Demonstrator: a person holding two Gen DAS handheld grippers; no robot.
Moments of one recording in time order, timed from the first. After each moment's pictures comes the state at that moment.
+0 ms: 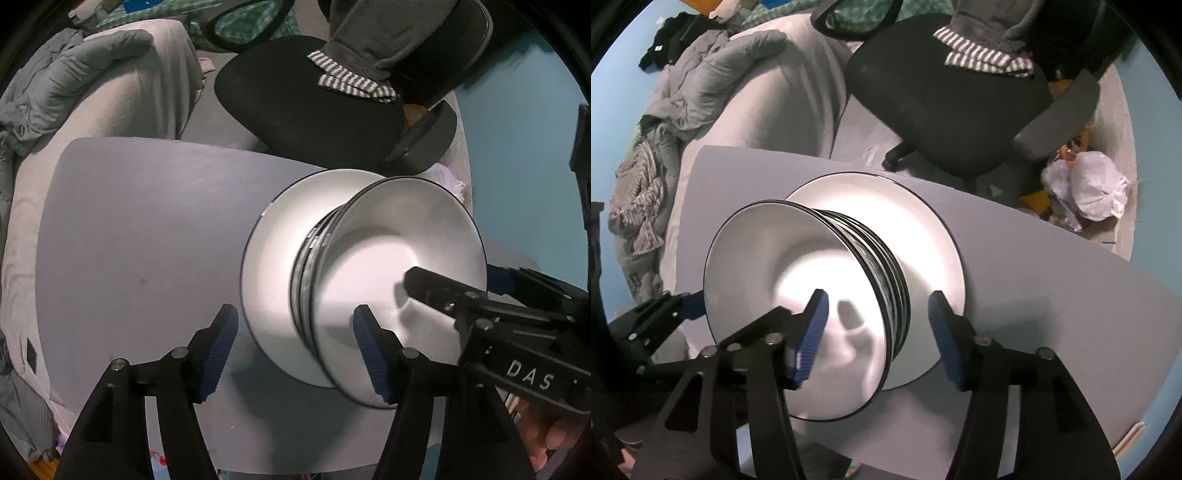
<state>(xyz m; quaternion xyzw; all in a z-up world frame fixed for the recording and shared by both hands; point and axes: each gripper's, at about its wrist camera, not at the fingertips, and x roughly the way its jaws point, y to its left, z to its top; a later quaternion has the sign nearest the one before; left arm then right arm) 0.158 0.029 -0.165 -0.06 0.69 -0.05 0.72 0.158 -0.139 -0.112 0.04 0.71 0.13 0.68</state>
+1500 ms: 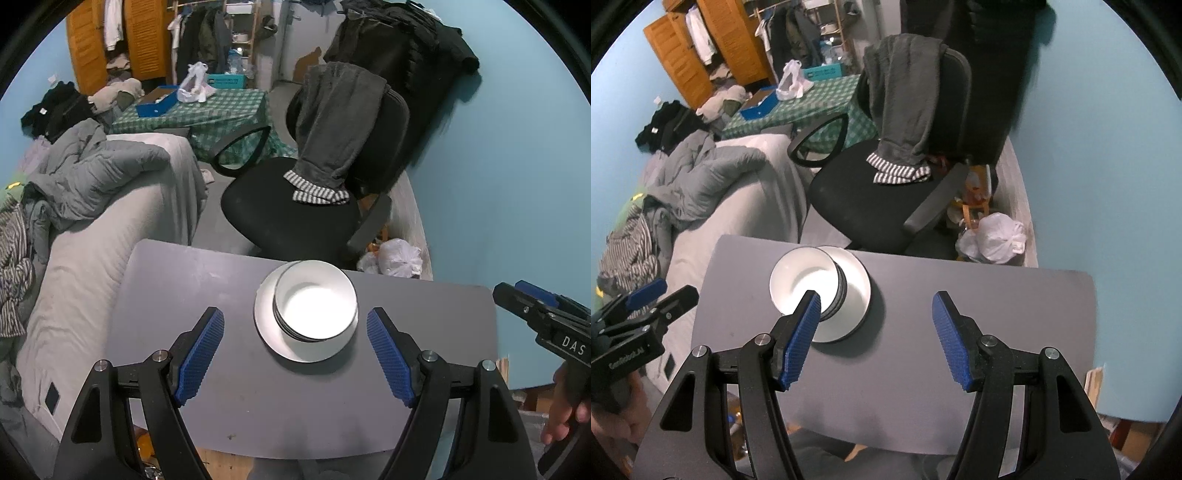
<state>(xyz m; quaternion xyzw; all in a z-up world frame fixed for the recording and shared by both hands) 0.081 0.030 0.030 -0.03 0.53 -0.09 0.84 0.052 -0.210 0.098 0.04 0.55 0.03 0.83</state>
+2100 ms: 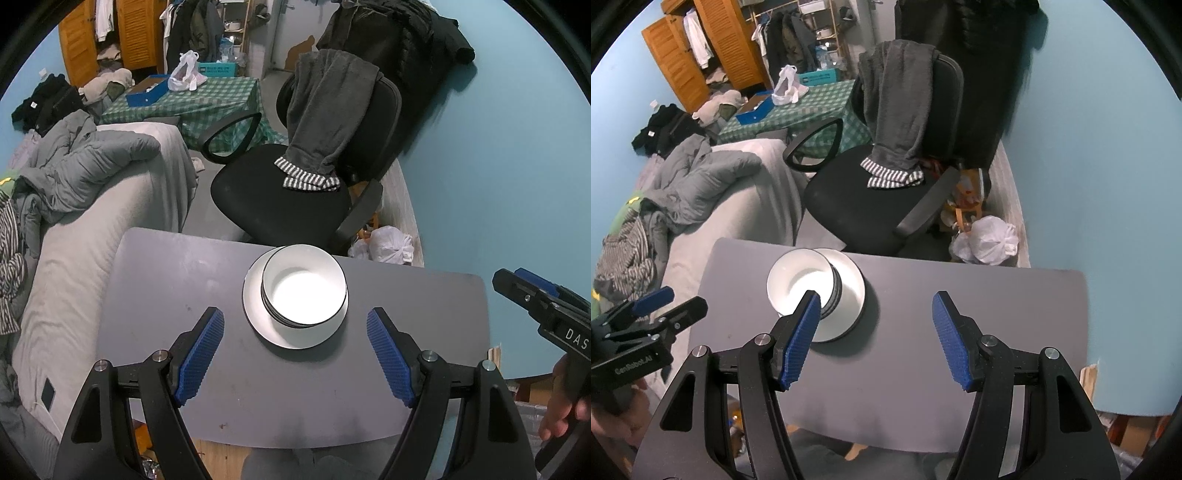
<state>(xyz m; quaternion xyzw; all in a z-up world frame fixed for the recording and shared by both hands) 0.078 0.026 0.024 -0.04 0.55 -0.10 0.83 0.046 -0.219 0.103 0.04 0.54 0.02 0.84</state>
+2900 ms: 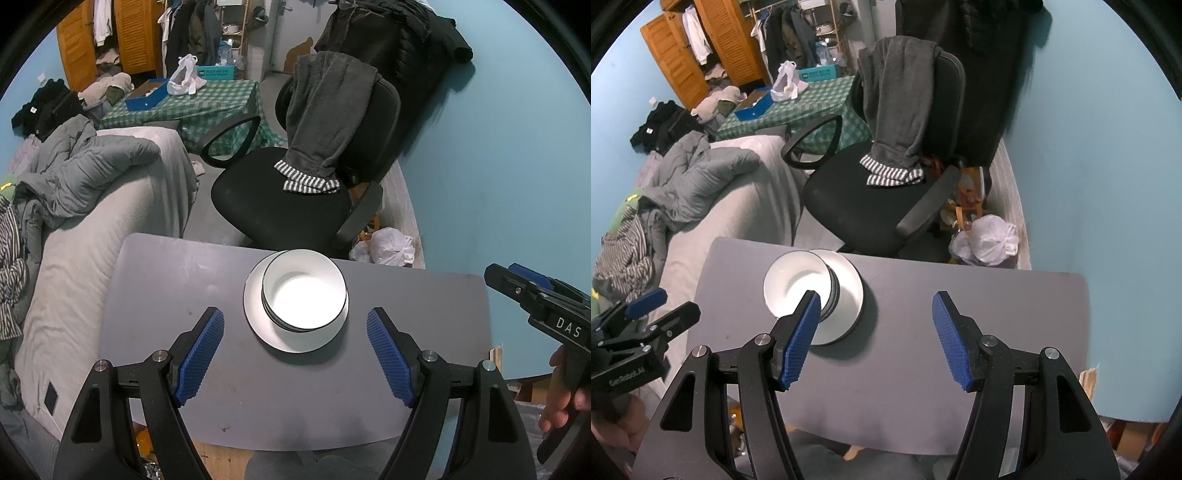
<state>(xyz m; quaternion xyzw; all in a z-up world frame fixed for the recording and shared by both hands) 0.076 0.023 0.031 -0.04 0.54 -0.10 0.83 0.050 -0.215 0.100 0.03 0.55 0.02 0.84</state>
